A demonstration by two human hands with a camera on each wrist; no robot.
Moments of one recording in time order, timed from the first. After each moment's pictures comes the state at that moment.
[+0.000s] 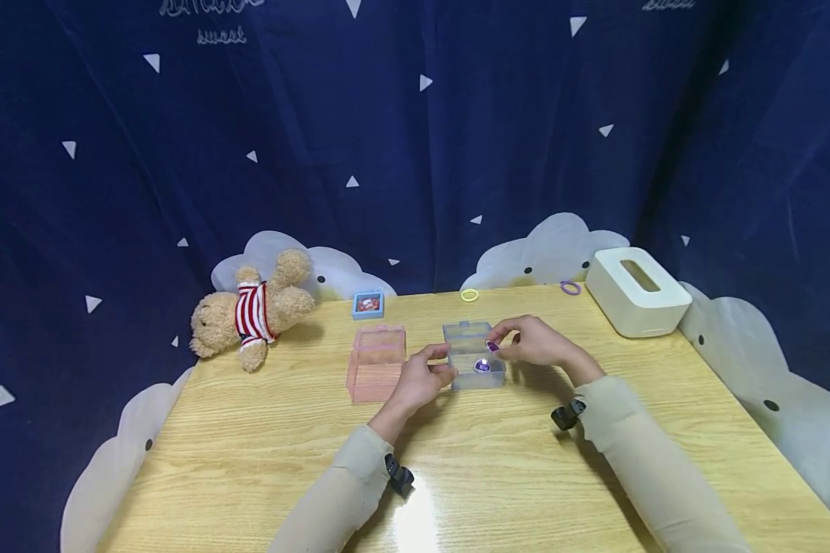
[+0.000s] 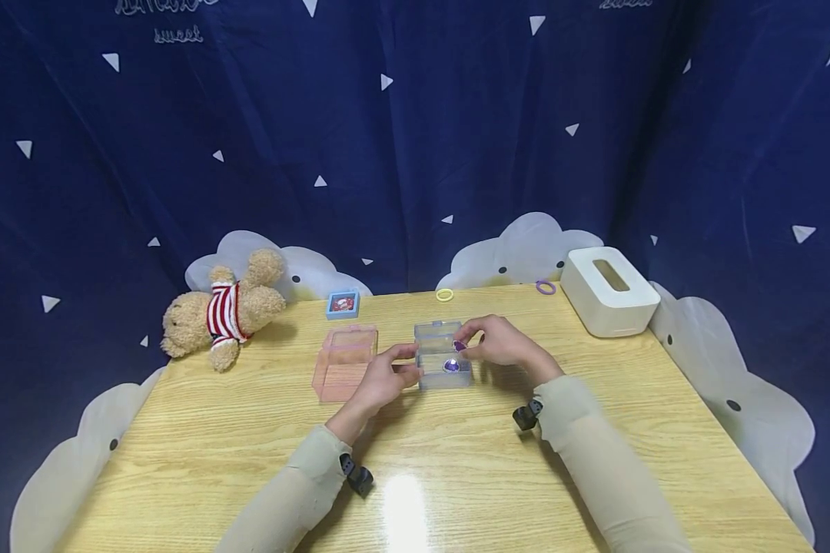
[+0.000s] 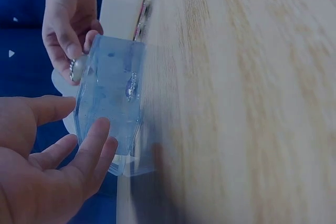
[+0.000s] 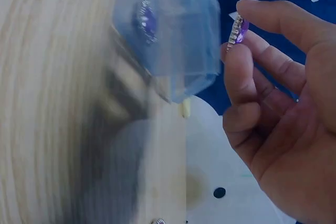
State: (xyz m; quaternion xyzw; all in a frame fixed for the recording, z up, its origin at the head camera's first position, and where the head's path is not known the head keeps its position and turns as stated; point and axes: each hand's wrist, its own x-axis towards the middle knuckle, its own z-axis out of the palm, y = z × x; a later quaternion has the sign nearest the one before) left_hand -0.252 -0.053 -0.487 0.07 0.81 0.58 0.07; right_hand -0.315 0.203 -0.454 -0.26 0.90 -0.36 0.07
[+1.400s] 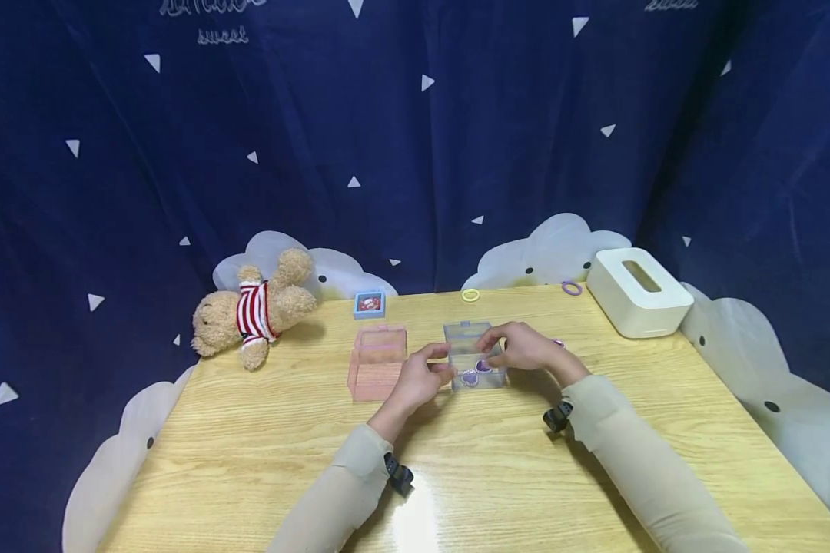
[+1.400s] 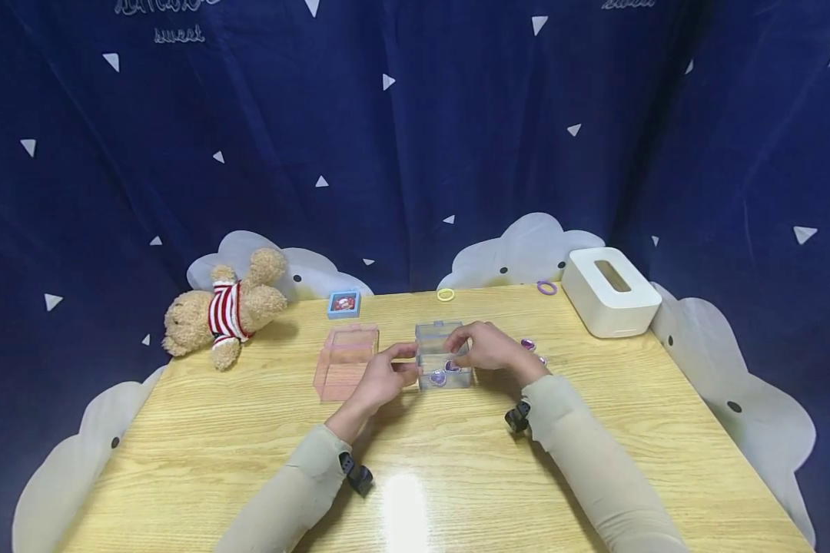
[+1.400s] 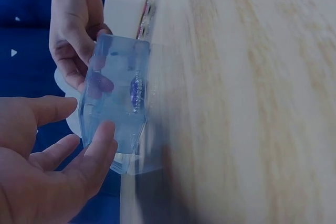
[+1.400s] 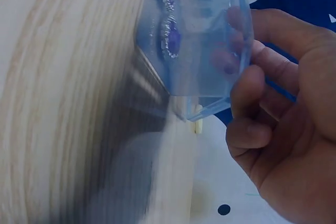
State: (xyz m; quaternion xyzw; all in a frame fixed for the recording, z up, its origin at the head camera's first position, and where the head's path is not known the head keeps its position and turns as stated) left_hand -0.254 -0.053 -0.486 0.06 0.81 0.57 0.07; right_hand -0.319 0.185 -0.462 -0.29 0.90 -0.30 0.10
